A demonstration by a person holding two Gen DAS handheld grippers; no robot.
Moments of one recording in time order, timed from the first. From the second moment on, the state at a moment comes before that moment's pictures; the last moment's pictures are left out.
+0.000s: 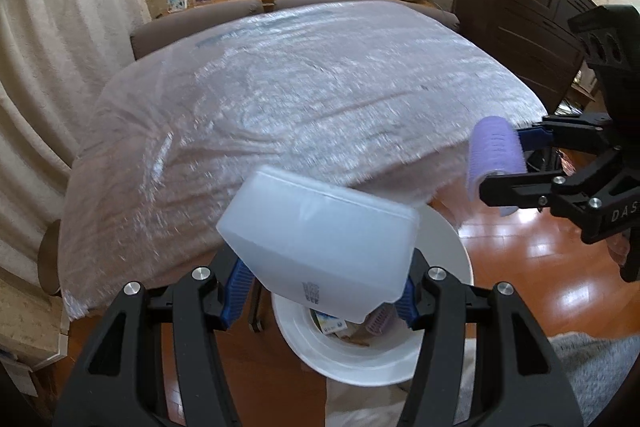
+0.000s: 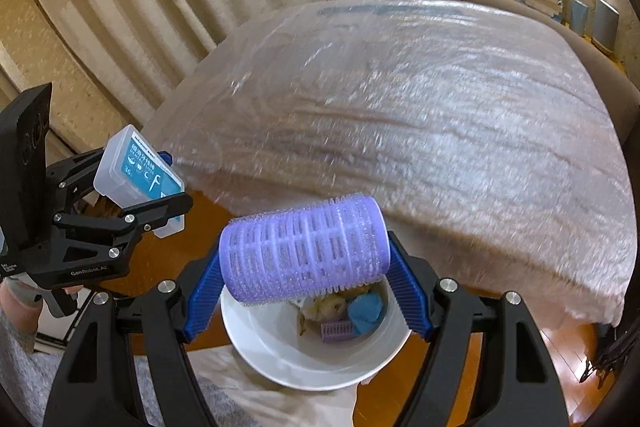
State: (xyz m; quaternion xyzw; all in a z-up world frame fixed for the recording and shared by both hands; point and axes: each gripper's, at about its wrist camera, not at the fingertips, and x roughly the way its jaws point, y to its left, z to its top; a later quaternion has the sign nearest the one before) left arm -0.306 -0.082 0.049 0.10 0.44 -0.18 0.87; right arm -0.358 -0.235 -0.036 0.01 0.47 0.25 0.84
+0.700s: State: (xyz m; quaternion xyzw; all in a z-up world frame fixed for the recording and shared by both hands) left arm -0.317 -0.098 -0.028 0.13 0.51 -0.21 0.83; right arm -0.369 -0.214 -0.110 -0.03 0.54 0.25 0.80
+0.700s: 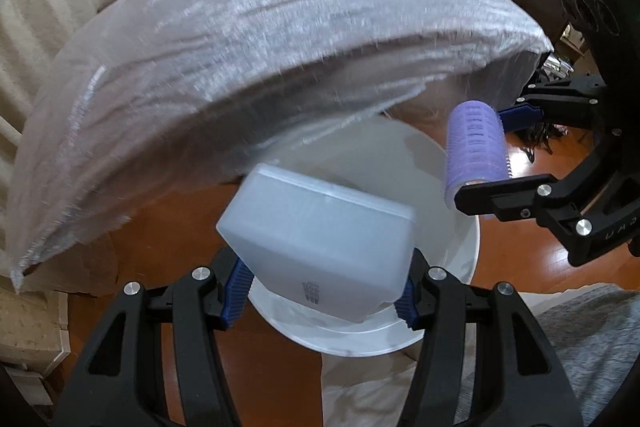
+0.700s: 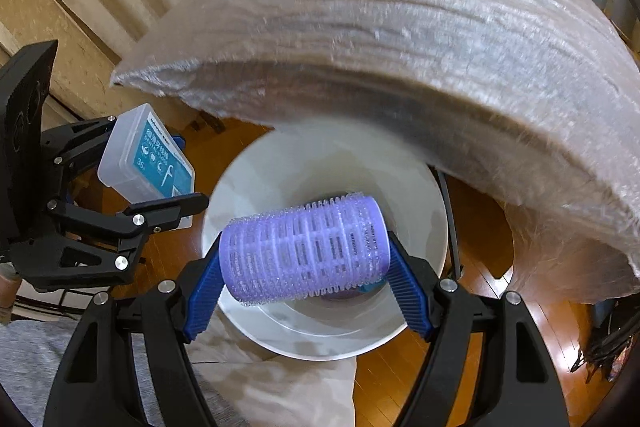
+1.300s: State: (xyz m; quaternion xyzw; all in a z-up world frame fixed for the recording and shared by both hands) left arm -0.308 -0.108 -0.087 0.13 0.54 -0.23 0.80; right arm -0.338 -0.212 -0.160 -0.02 0.56 0.22 0.80
